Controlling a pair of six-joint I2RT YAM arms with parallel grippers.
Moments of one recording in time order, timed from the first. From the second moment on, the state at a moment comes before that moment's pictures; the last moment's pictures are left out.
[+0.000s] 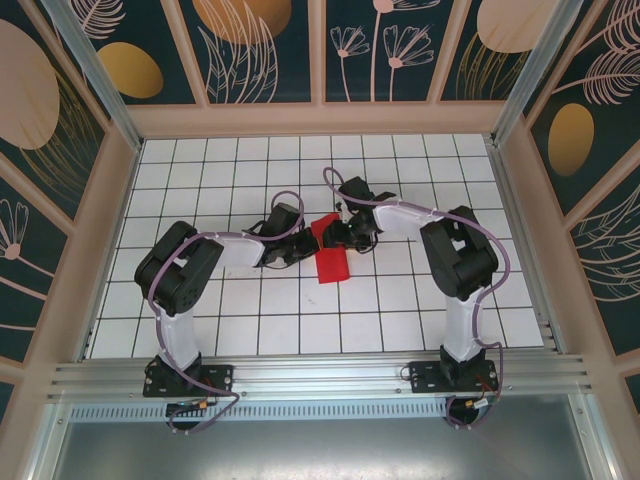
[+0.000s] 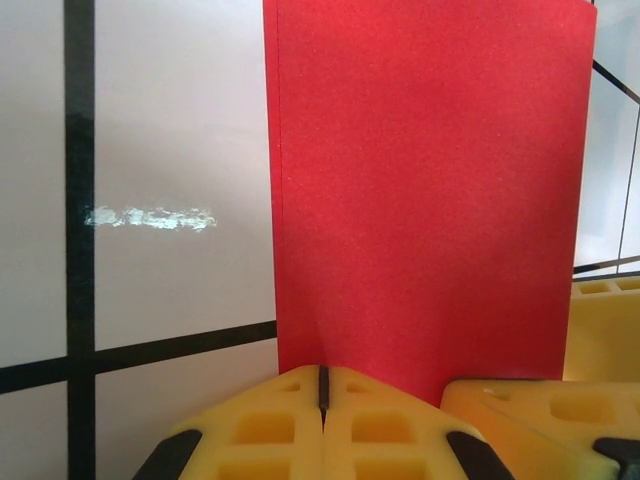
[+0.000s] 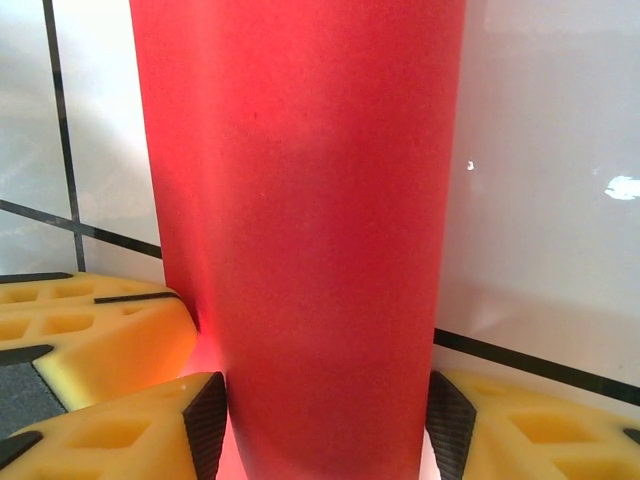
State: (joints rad) left arm -0.60 1.91 0.94 0.13 0.30 -0.93; right arm 0.56 1.97 1.29 -0.54 -0.31 0.47
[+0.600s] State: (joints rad) left arm -0.60 1.91 0.94 0.12 0.29 -0.90; right arm 0.51 1.84 1.22 -0.36 -0.44 0.56
